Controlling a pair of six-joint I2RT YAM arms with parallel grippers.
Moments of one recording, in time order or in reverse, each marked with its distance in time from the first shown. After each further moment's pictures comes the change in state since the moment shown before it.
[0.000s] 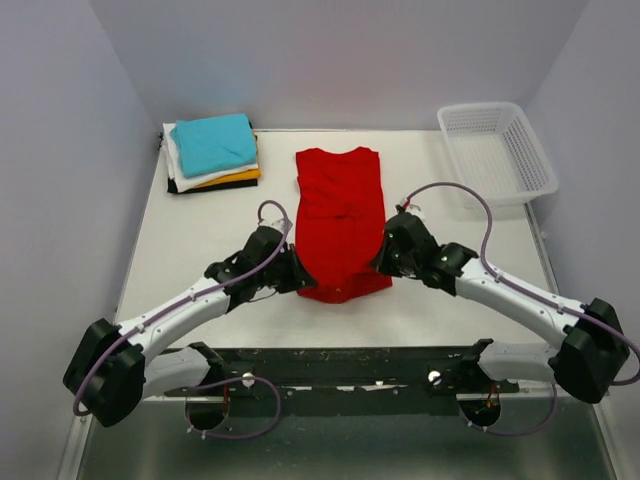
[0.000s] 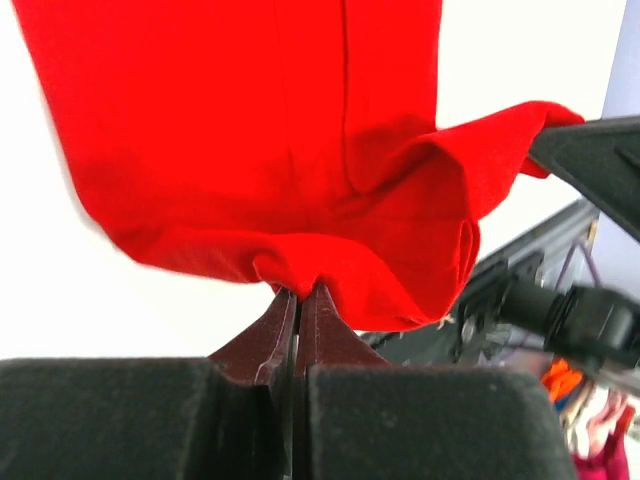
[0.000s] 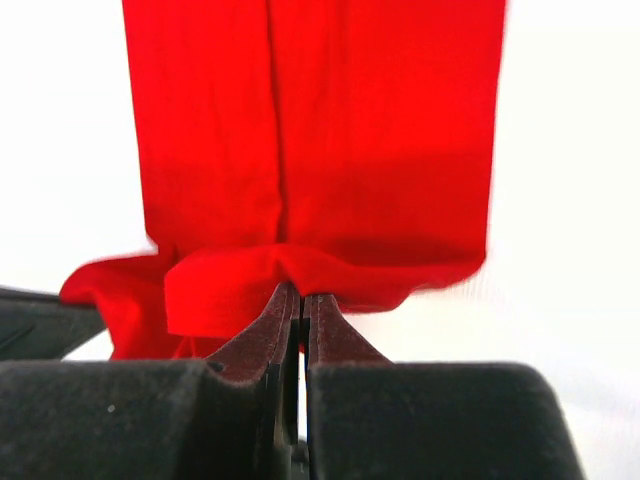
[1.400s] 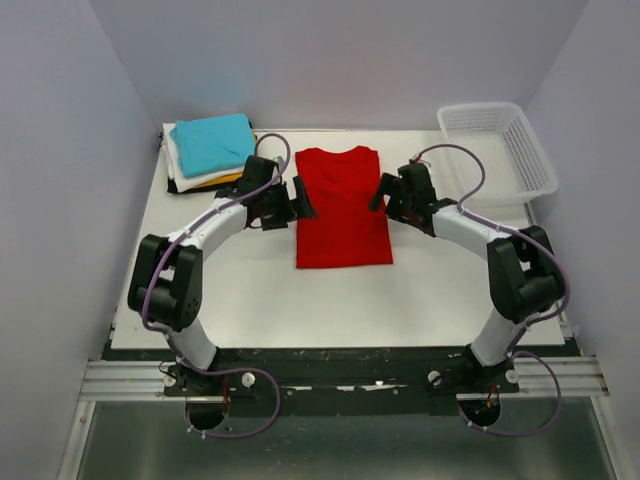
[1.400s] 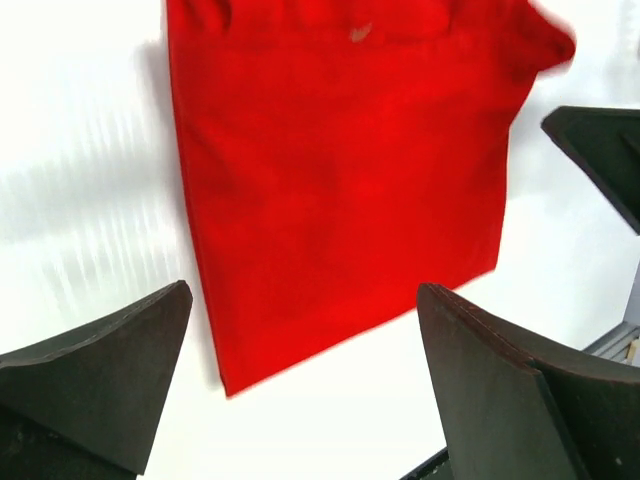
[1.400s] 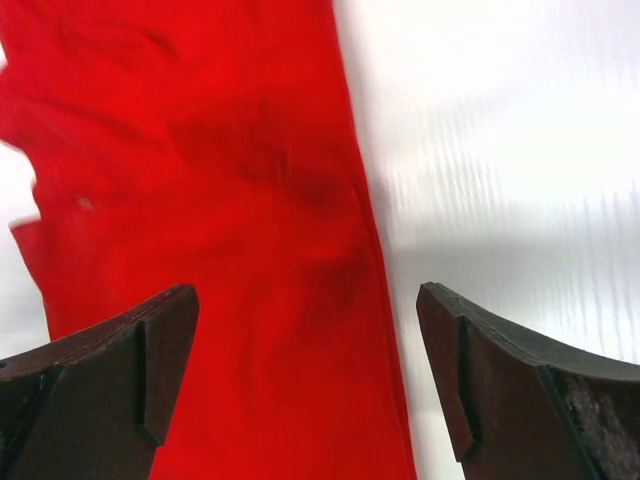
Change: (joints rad) left arm 0.380 0.694 0.713 -0.143 0.105 0.313; right arm -0.383 0.624 0.354 0.388 -0.035 -0.199
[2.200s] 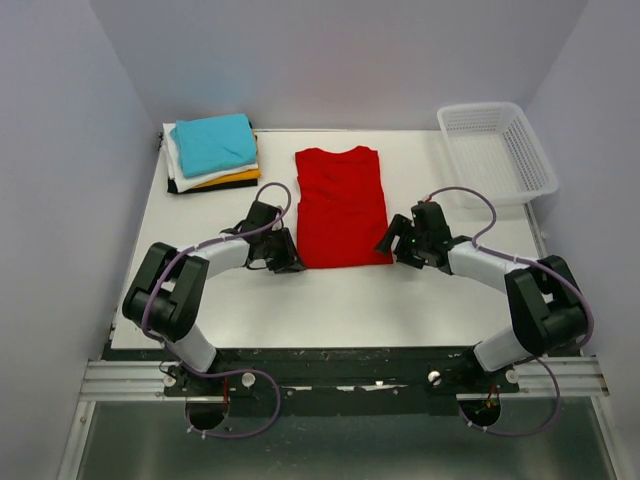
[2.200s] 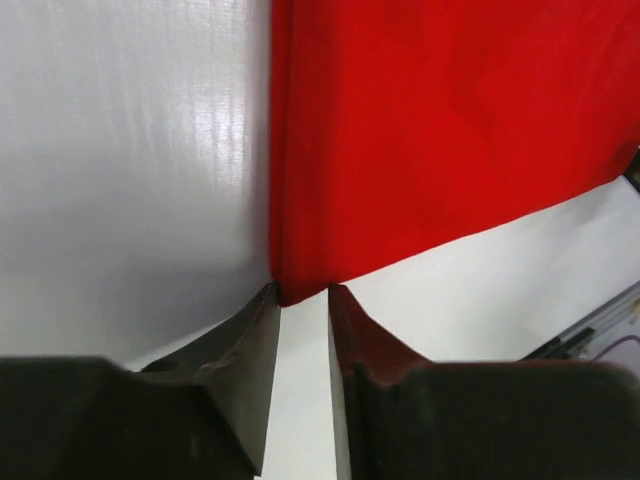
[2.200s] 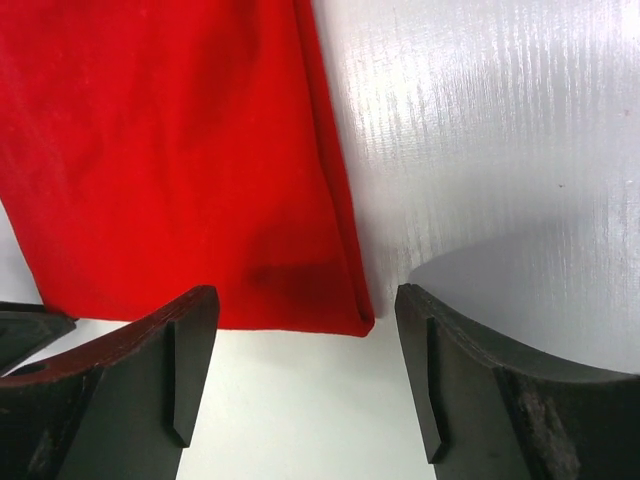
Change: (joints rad) left arm -0.058 -0.153 -0.493 0.192 0.039 -0.142; right arm -0.001 -0.289 -0.452 0.034 -0.206 0.126
